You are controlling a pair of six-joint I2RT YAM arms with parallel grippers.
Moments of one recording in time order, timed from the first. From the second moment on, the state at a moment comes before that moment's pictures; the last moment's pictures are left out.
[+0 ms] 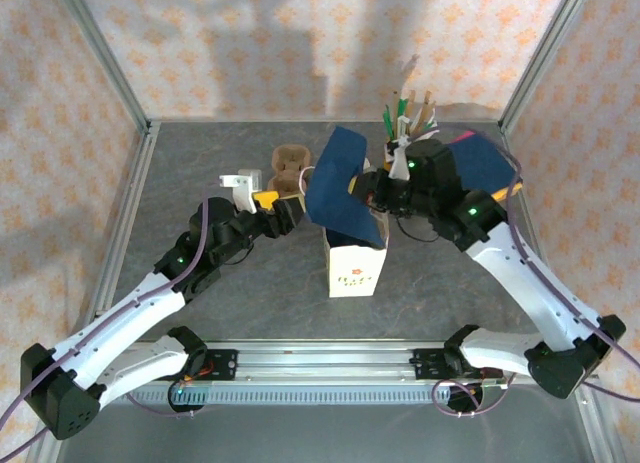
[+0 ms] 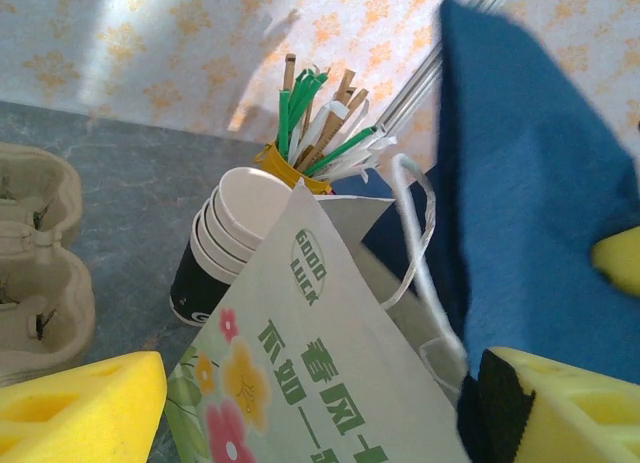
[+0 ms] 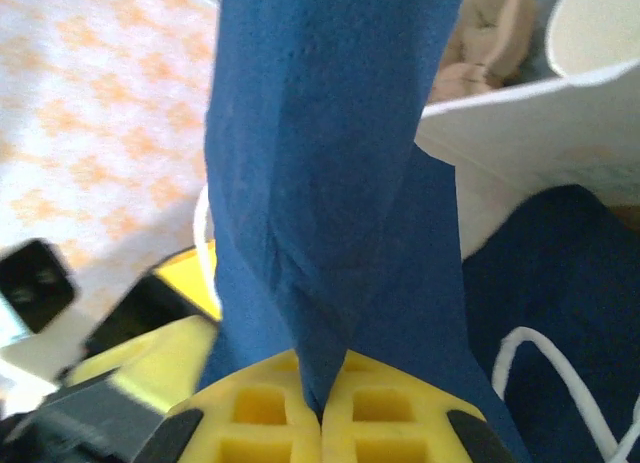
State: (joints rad) left arm -0.60 0.93 0.76 -0.01 0.03 -0.57; right arm 0.64 1.20 1.34 -0.69 -0.25 0.85
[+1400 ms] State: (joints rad) left arm -0.60 0.94 0.74 0.03 0.05 -0.59; right arm 0.84 1.58 1.49 -1.12 0.17 0.78
